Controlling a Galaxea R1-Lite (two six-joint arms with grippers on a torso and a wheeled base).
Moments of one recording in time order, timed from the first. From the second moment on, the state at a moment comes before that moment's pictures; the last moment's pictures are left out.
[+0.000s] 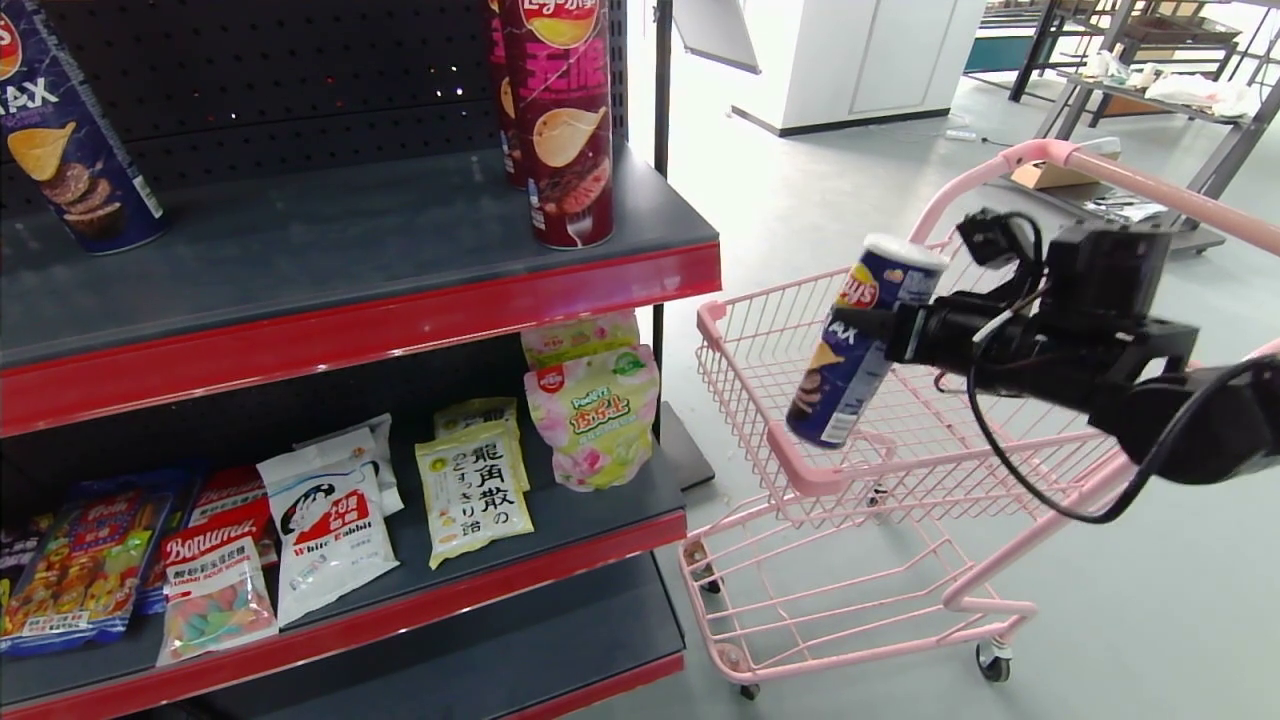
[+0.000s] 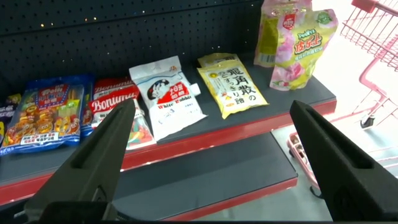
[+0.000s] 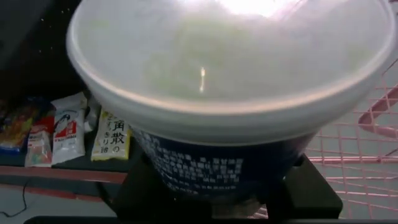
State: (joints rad) left arm 0.00 0.00 0.00 0.00 0.02 0.00; right arm 0.20 1.83 -0.99 -0.68 0.34 0.20
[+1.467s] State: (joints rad) left arm 0.00 0.00 0.00 0.00 0.01 0.00; right arm 0.42 1.22 -0.88 -0.01 0.34 0.10
